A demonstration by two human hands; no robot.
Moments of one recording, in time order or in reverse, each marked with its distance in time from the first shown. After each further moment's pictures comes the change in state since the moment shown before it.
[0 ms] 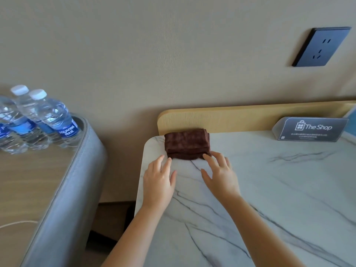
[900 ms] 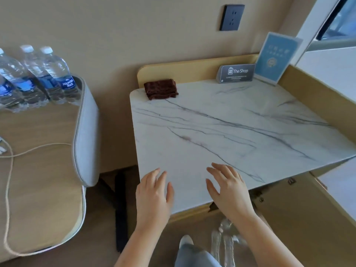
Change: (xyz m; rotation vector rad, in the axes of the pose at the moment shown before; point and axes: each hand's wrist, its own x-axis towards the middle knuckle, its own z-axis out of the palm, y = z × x) left_hand -0.298 0.061 -0.183 -0.238 -0.094 0.071; right_hand -0.339 -0.137 -0.154 -0.203 0.026 0.182
